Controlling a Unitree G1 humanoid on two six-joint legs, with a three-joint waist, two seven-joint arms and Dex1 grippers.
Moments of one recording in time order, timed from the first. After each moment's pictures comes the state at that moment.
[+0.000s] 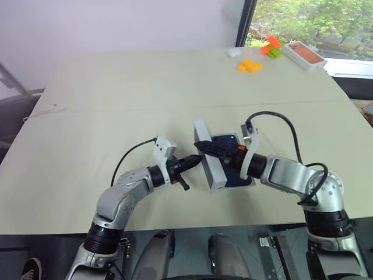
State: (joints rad) left arm -0.25 0.24 -0.15 -0.24 -0.54 0.62 -0.64; right arm -0.38 -0.53 -0.04 -0.23 1.87 1.02 -0.33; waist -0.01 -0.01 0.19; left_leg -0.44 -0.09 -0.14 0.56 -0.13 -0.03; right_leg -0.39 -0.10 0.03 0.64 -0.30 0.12
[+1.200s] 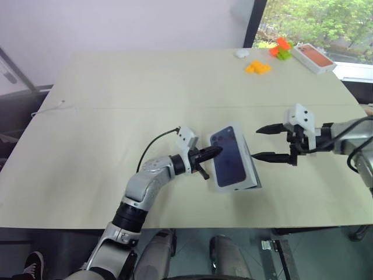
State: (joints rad) left arm -0.45 0.06 -0.22 0.05 -0.42 0.48 -0.68; right arm -0.52 -1.06 0.10 0.08 0.43 0.41 1.23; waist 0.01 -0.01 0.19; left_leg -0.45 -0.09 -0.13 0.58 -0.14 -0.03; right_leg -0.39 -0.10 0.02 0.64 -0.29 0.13
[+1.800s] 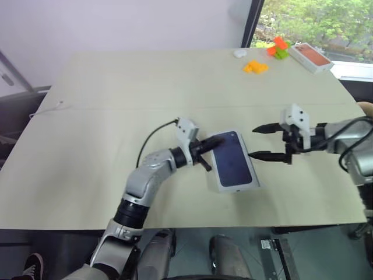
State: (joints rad) left arm -0.47 0.08 -0.15 -0.08 -0.43 0.53 -0.62; right arm -0.53 -0.91 0.06 0.10 0.37 0.39 1.21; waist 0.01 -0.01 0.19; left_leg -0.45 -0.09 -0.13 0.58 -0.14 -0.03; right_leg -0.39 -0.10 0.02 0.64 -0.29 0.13
